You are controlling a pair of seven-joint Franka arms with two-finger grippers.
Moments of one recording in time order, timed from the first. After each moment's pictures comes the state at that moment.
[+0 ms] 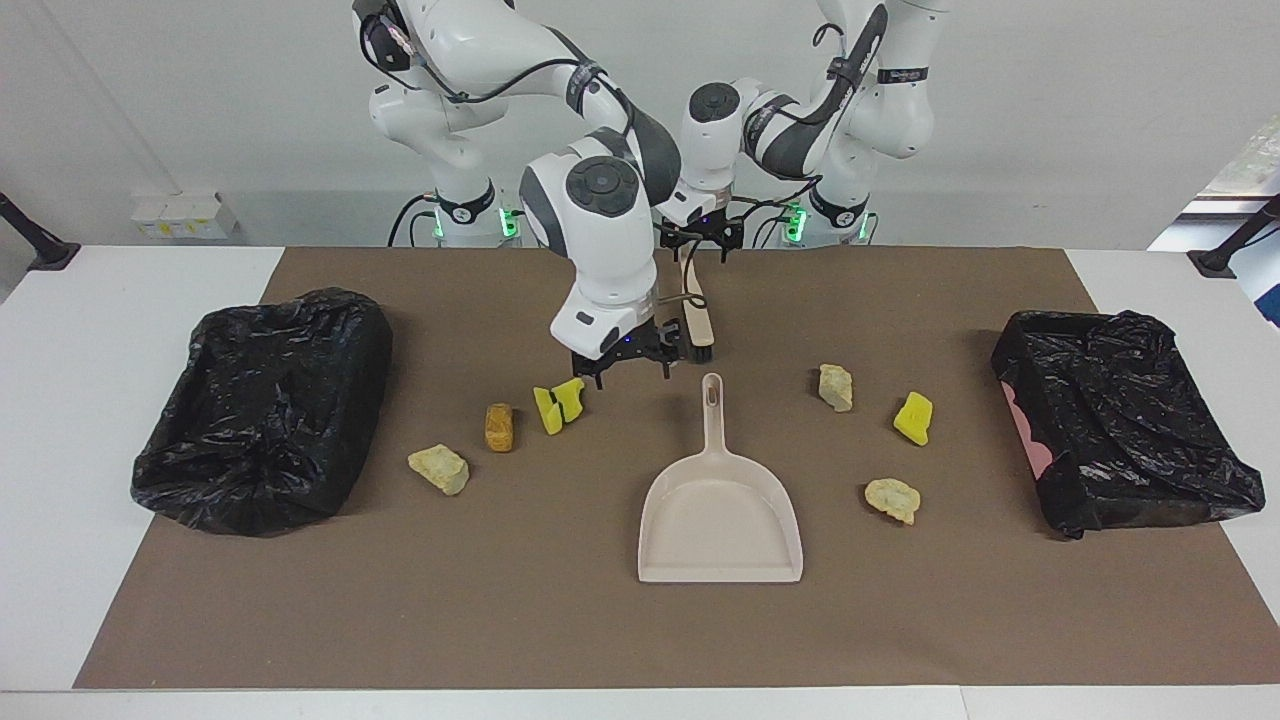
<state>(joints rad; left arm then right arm) -0.98 -0.23 0.01 -2.53 -0.11 2.23 -0.80 0.39 0.48 0.17 -1.39 0.00 1.92 0.46</state>
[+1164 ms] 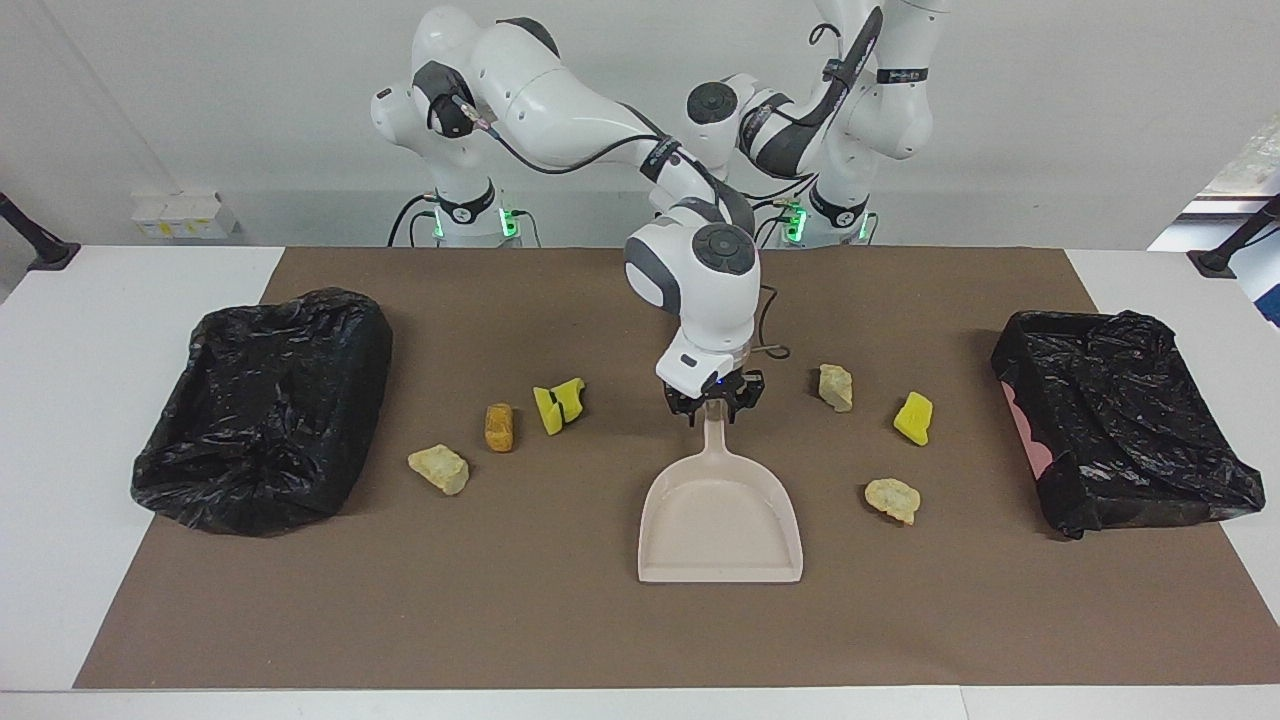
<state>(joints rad) -1.01 -0.23 0.03 -2.52 -0.18 2.15 -0.80 0.54 0.72 0.17 -1.23 -0.11 2.01 0.67</state>
